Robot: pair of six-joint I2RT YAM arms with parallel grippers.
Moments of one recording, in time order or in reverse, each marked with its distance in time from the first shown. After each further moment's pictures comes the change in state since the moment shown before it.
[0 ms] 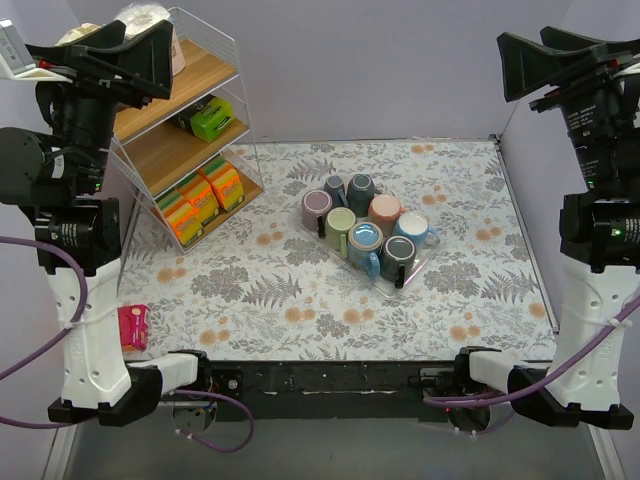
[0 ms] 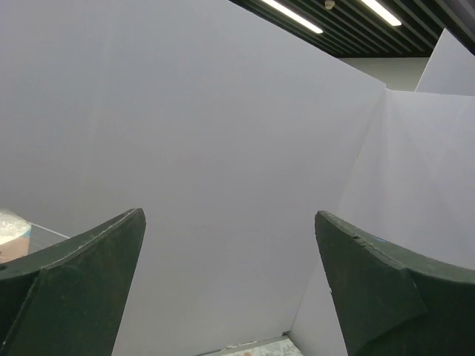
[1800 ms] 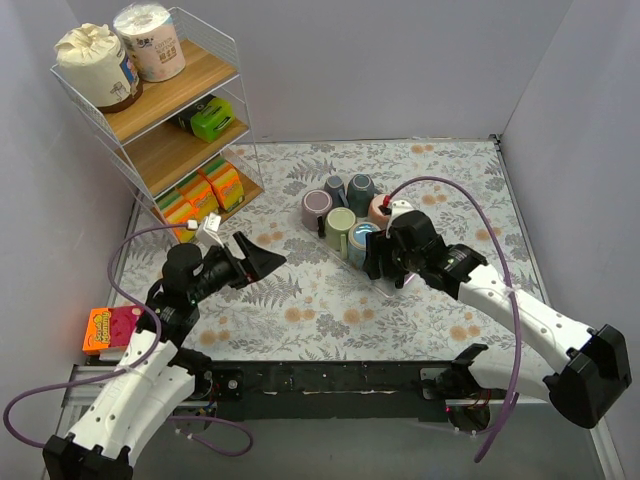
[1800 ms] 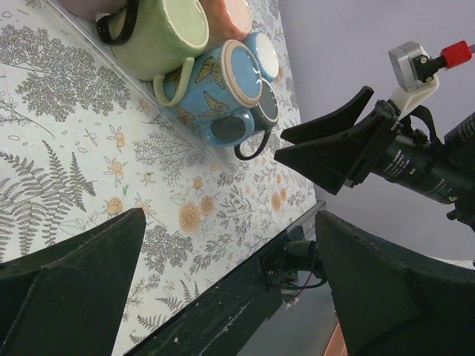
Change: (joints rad) left arm -0.283 -0.597 -1.458 -0.097 0.216 -0.367; right arm 0.694 -0.090 -1.078 -0.371 0.382 -0.107
